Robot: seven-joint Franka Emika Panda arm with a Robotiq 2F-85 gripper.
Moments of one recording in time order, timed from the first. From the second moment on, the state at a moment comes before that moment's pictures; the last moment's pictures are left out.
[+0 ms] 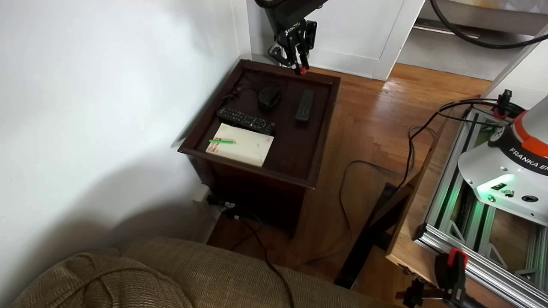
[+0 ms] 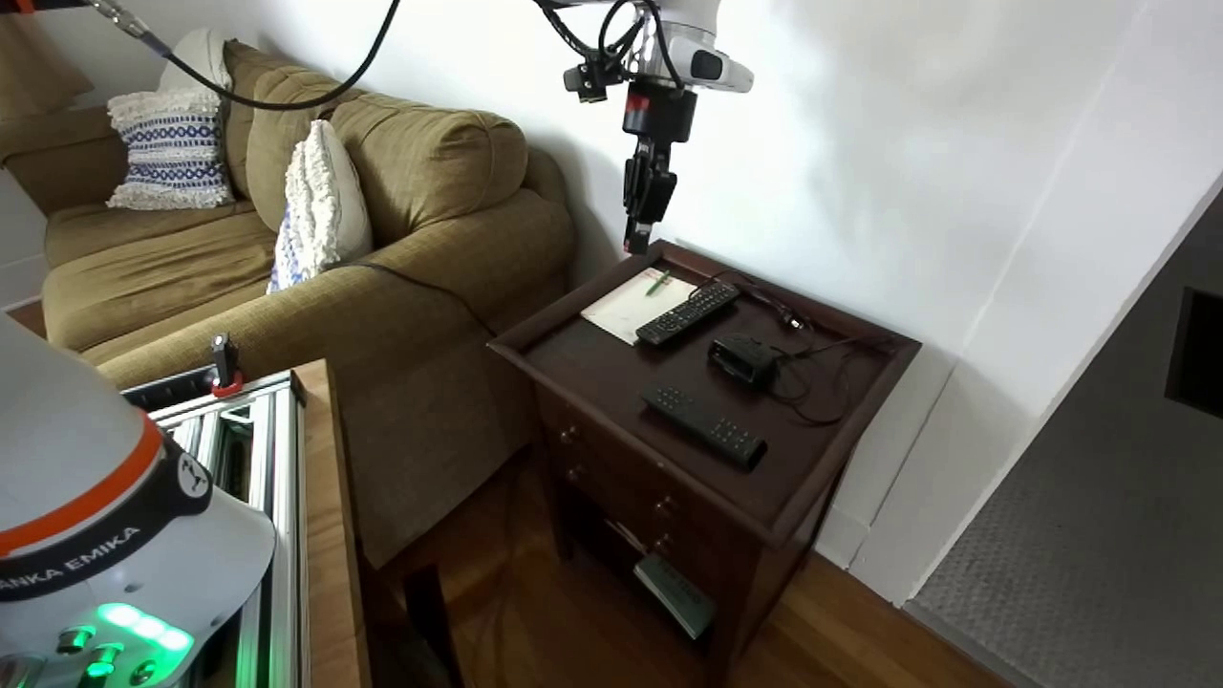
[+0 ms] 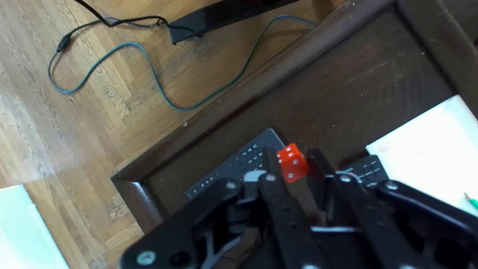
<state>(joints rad) 0.26 0.31 -0.02 -1.95 -0.11 1.93 0.56</state>
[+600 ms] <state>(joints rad) 0.24 0.31 0.00 -1.95 -0.11 1.93 0.56</state>
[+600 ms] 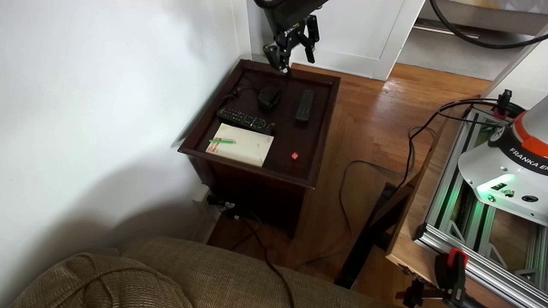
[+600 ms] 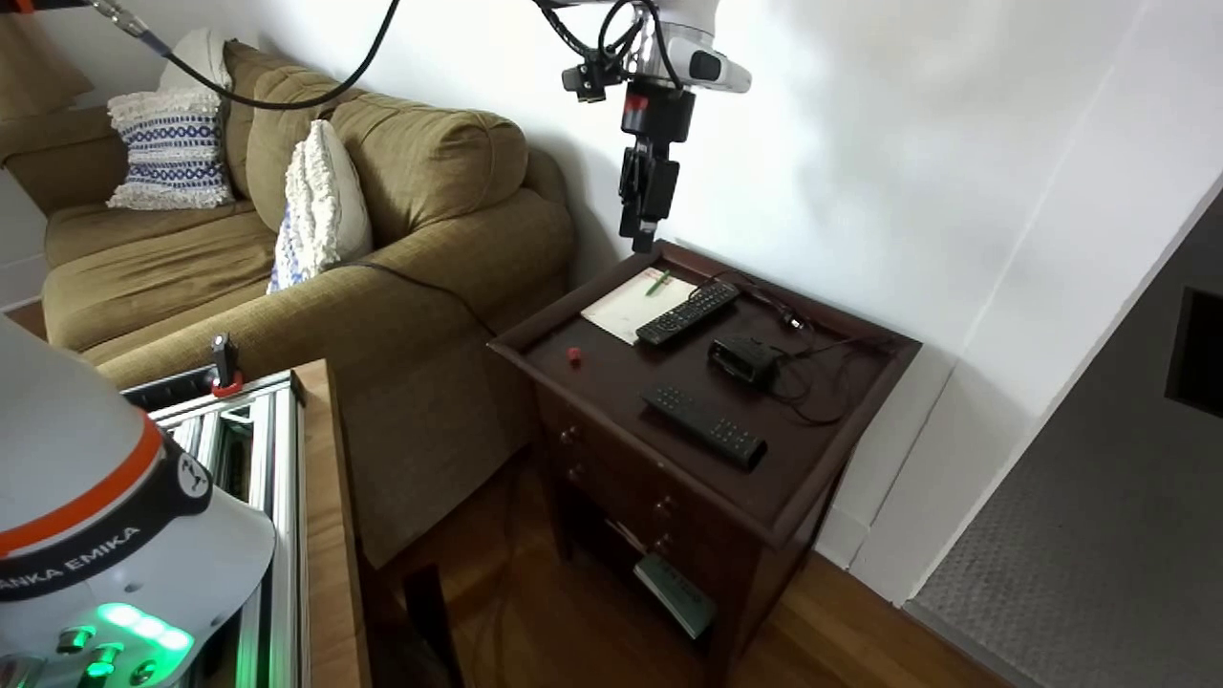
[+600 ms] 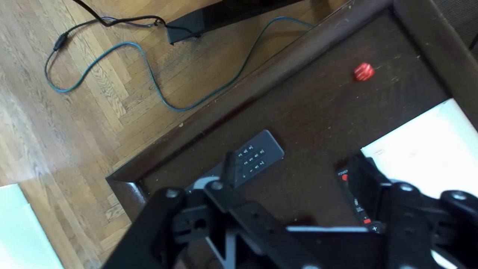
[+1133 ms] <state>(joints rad) 0.19 0.35 0.06 -2.00 0.08 2.28 0.38</state>
